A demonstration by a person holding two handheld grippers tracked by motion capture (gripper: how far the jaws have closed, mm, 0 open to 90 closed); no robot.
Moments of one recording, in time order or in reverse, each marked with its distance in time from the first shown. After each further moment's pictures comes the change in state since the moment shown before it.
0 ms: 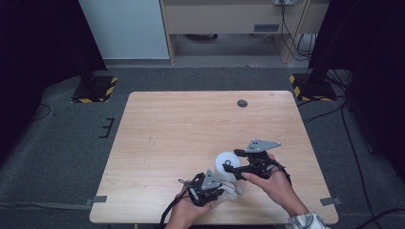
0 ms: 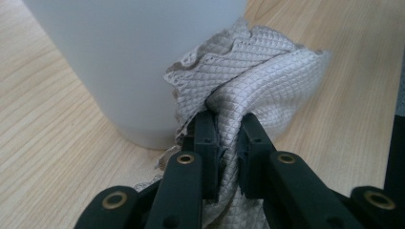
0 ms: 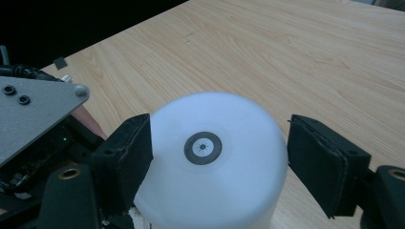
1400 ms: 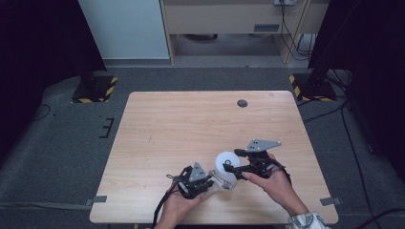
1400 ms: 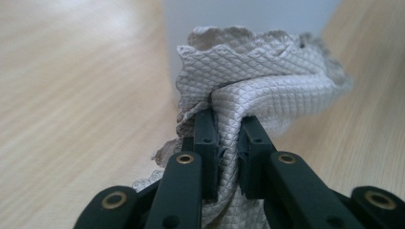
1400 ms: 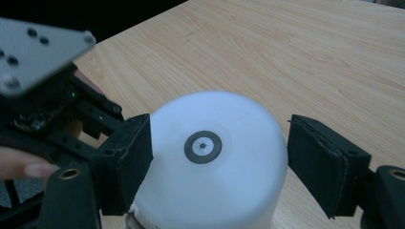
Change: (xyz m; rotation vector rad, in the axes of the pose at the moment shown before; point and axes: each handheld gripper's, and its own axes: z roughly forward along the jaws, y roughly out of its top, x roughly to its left) left arm 0.029 -0.003 -0.023 -0.066 0.072 -0.091; right arm -0.001 0.000 0.000 0.002 0.004 0.007
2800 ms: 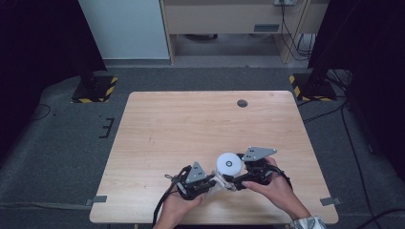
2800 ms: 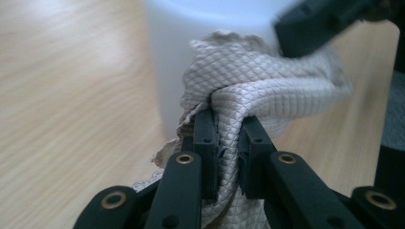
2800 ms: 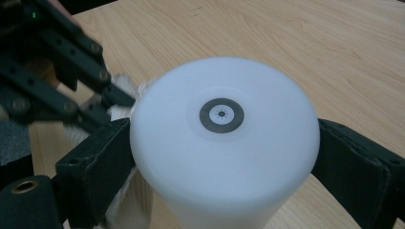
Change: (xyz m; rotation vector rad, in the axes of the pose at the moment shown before) left arm -0.006 0.012 -0.019 -0.087 -0.039 0.010; right arm 0.009 -0.015 0.003 0.059 -0.005 -0.114
